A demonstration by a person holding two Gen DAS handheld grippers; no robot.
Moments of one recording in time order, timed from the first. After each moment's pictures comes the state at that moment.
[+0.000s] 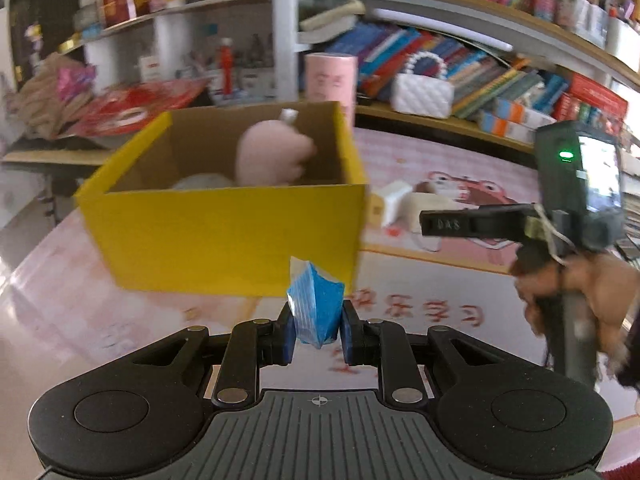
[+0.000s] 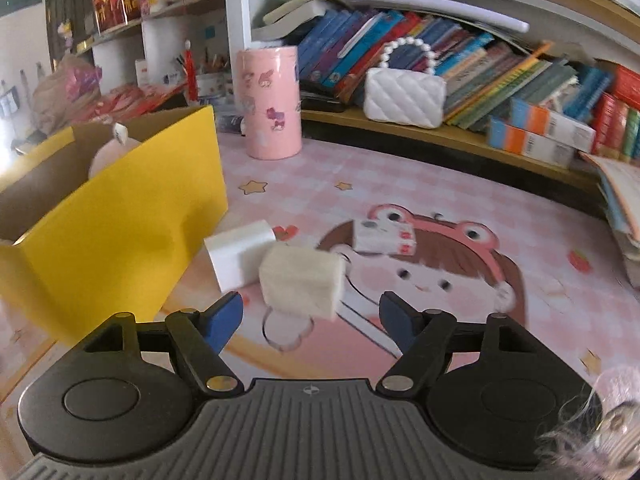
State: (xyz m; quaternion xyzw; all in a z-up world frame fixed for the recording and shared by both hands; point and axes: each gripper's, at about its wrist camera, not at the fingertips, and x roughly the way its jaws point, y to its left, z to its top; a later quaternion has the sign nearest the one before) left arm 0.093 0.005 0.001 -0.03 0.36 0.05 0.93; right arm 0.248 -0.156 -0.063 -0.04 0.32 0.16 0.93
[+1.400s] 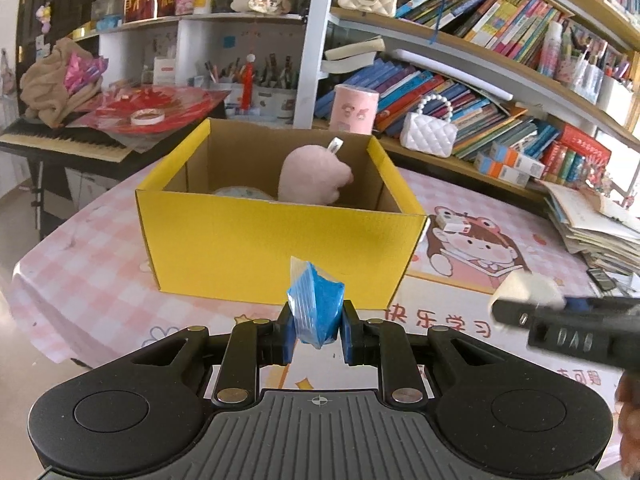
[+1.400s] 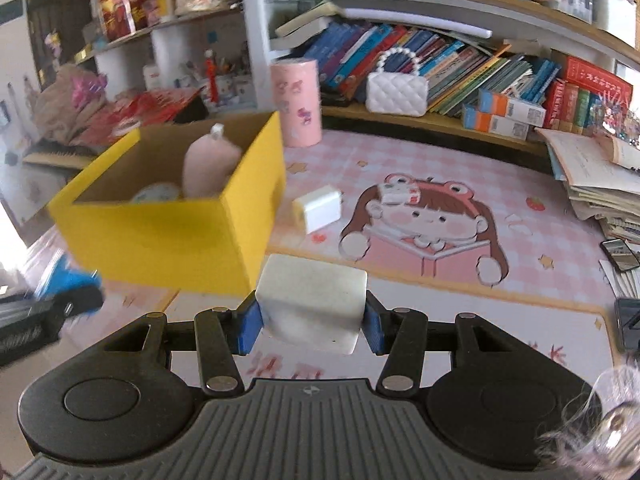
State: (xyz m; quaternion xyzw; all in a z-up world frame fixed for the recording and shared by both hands) left arm 0.060 0.074 0.007 -0.08 0.32 0.01 0.94; right arm 0.092 -0.120 0.002 -0.01 0.34 0.13 0.93
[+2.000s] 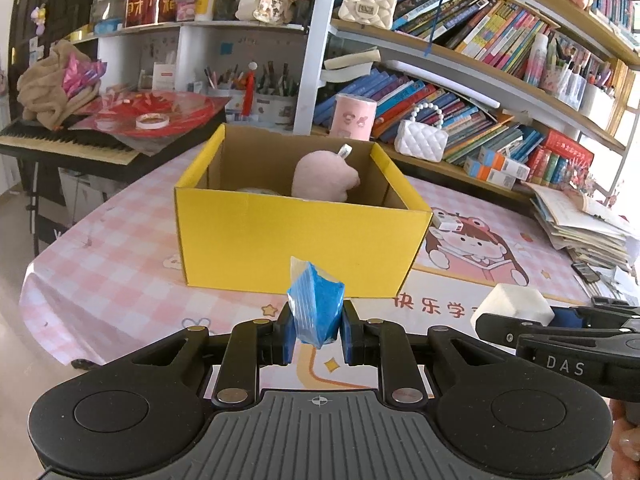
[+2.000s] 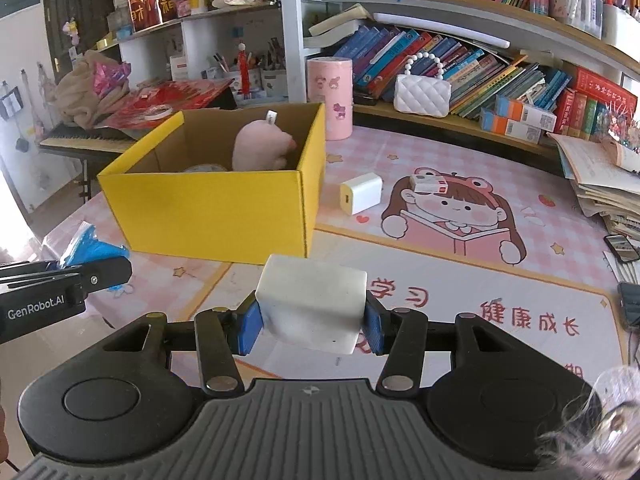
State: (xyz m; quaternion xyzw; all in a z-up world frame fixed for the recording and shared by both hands) left arm 0.027 0.110 0.013 -0.08 0.31 -0.02 0.95; right arm 0.043 -0.079 0.007 -0.02 0.34 0.14 0.93
